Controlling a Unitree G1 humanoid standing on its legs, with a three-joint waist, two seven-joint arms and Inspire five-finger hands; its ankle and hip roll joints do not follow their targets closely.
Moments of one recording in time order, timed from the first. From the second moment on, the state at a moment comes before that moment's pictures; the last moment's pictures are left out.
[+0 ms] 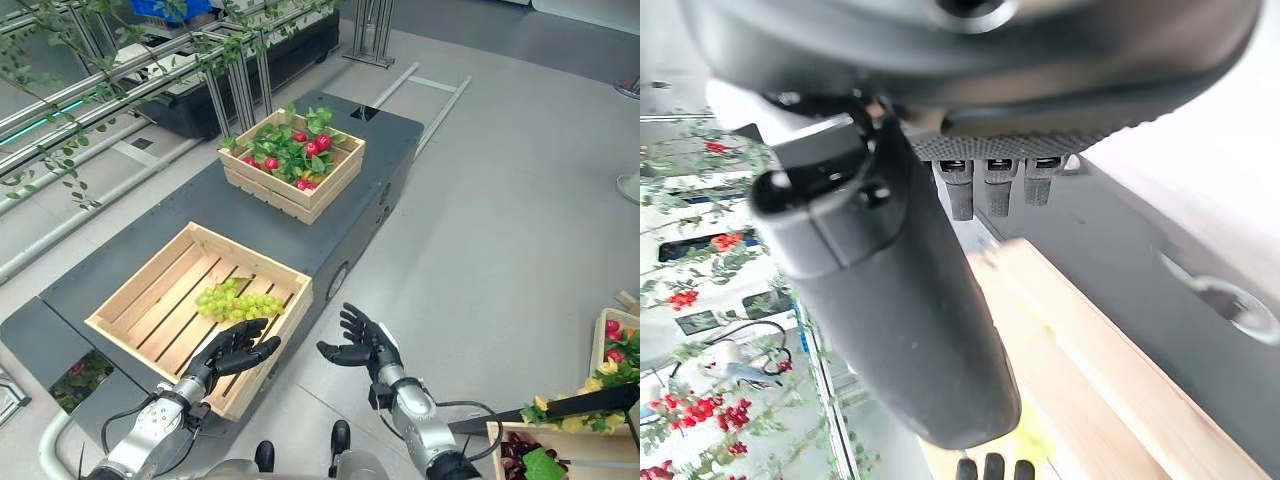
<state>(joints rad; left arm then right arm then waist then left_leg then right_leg) 0.04 0.42 -0.42 0.45 -0.32 -0.30 -0.03 -0.06 -0.35 0.36 0.55 0.56 -0.20 0.07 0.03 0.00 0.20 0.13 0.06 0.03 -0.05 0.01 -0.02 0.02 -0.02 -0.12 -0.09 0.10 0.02</state>
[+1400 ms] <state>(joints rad) 0.00 0.47 -0.33 0.30 -0.22 -0.39 0.07 0.01 -0.25 0.32 0.51 0.64 -0.27 -0.13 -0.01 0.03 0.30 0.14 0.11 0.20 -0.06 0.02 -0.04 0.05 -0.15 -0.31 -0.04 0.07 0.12</state>
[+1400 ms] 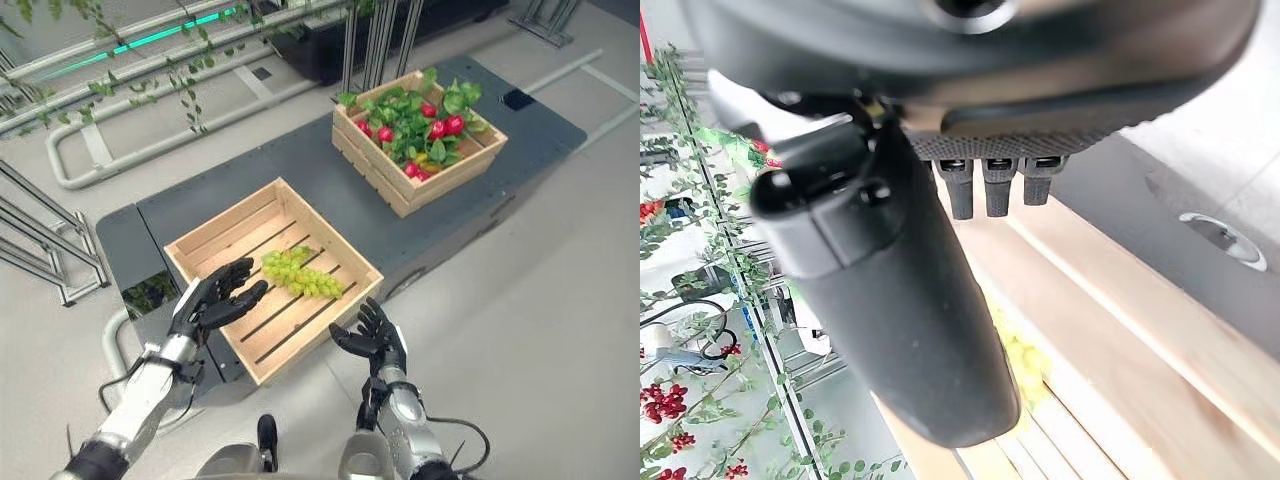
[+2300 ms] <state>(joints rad) -0.76 0.74 -0.76 0.60 0.55 -0.17 0.59 -0.35 -0.45 0.37 0.54 0.68 -0.23 -0.13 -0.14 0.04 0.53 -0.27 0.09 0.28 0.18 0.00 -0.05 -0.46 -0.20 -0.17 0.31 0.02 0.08</state>
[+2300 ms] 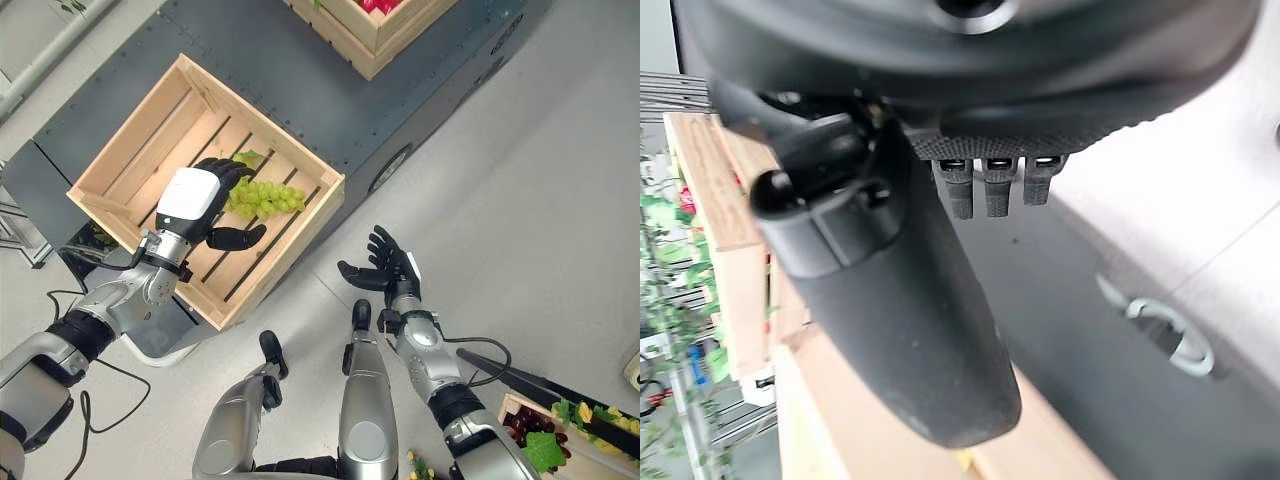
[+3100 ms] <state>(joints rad) -1.06 0.80 -0.91 0.65 0.72 -0.09 0.50 -0.46 -0.46 0.45 0.55 0.68 -0.21 -0.14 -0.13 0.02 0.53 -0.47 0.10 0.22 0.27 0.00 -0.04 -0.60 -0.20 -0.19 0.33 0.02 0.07</state>
